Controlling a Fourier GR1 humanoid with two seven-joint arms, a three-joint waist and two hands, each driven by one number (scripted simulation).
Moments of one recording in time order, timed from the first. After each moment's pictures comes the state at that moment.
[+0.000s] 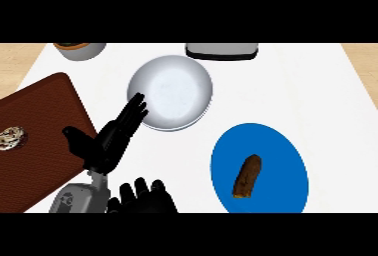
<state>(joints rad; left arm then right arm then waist) -0.15 0.06 -0.13 -1.53 0.18 -0.08 0.17 -0.75 -0.01 1.11 -1.81 0.89 0.16 1.10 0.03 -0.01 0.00</state>
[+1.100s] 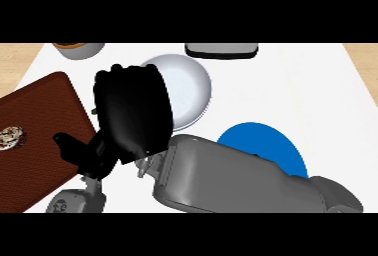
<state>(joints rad) -0.11 0.06 -0.12 -1.58 0.19 -0.10 0.18 -1.14 0.00 0.73 -1.40 0.74 -0.01 0.99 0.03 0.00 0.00</state>
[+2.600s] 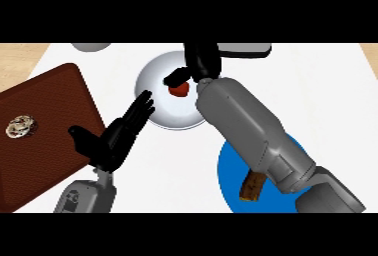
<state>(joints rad) -0.18 0.03 -0.14 -1.54 0.16 -0.11 0.17 -1.19 0.00 0.43 -0.58 0.38 -0.54 0.34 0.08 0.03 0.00</state>
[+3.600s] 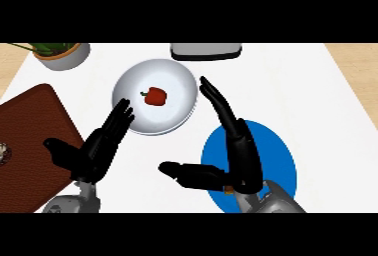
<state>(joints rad) -0.07 0.06 -0.08 -1.59 0.17 -0.08 0.16 -0.38 -0.12 0.62 -1.67 0.13 -0.64 -0.09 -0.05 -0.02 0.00</state>
